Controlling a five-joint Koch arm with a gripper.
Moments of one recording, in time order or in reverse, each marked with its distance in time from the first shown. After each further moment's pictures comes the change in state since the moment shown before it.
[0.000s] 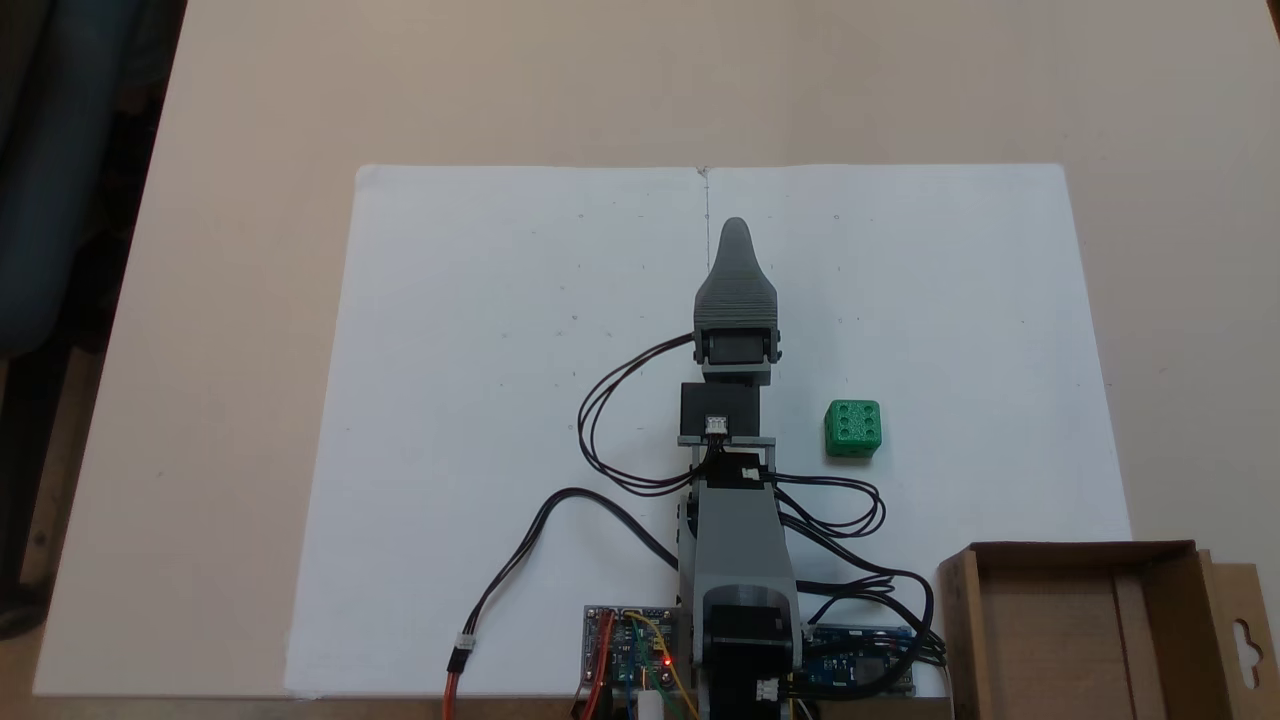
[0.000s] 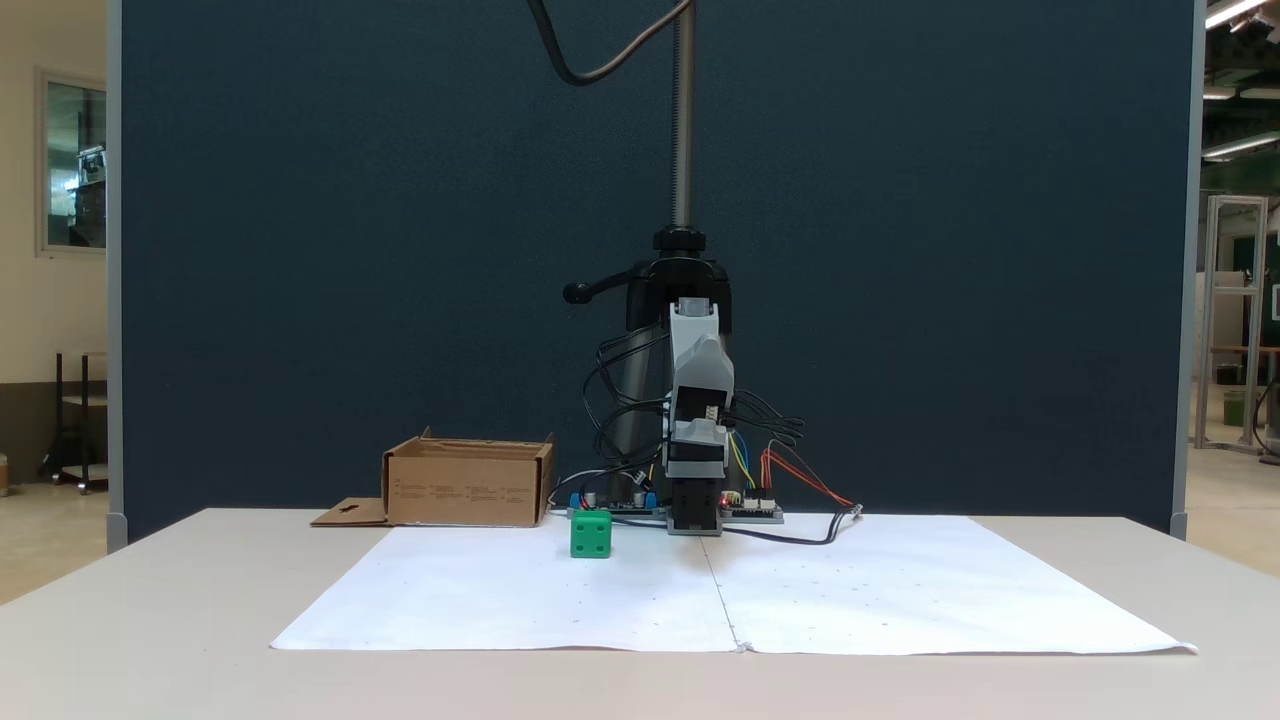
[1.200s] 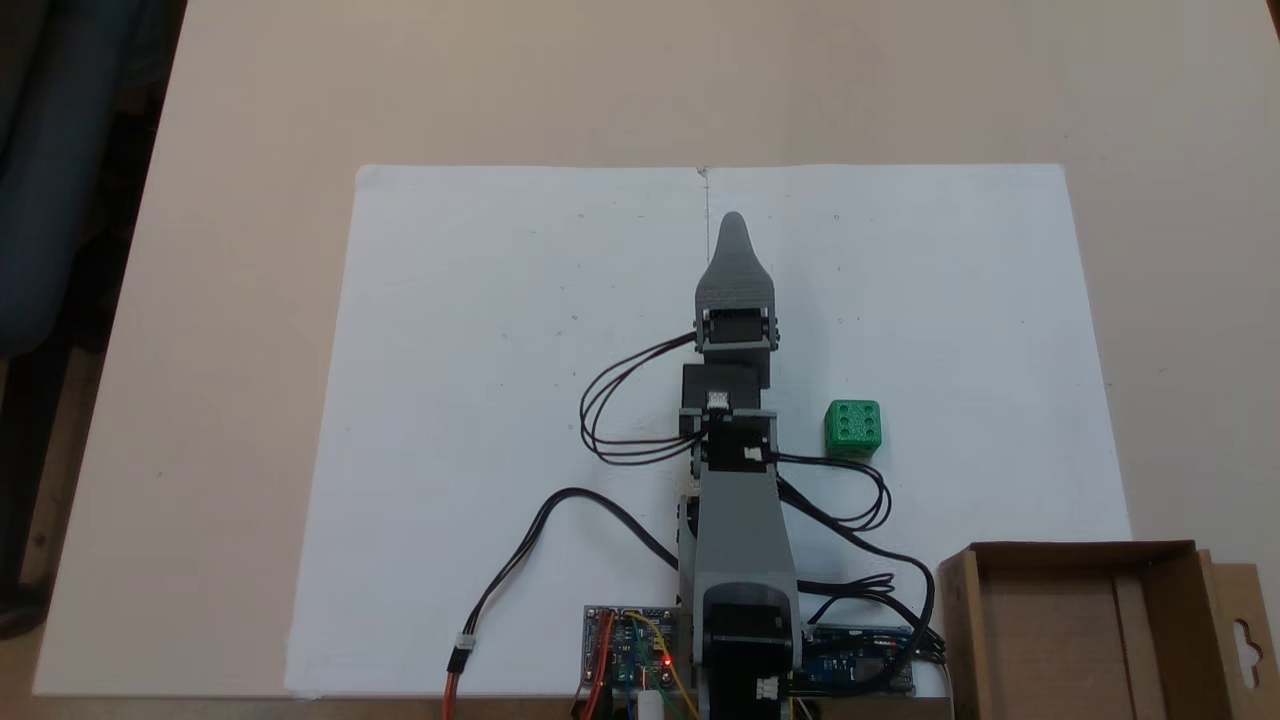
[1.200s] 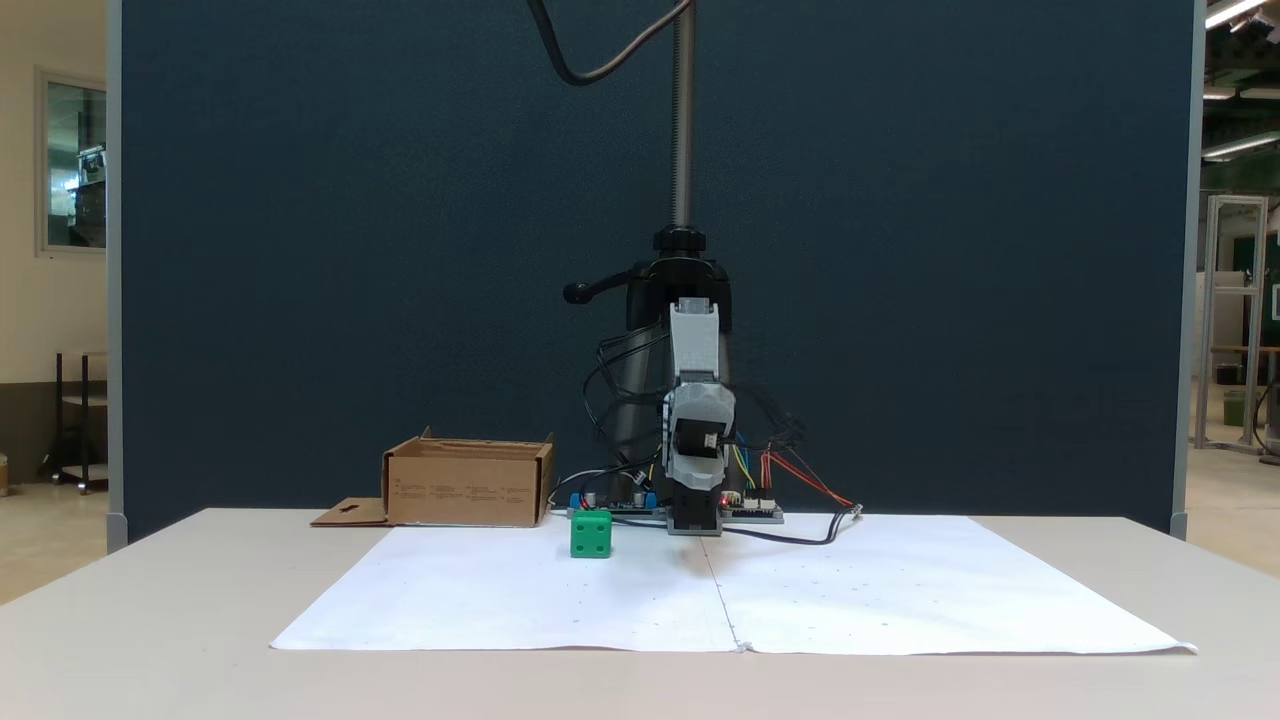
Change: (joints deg) arm 0.0 0.0 -10.6 30.4 0.0
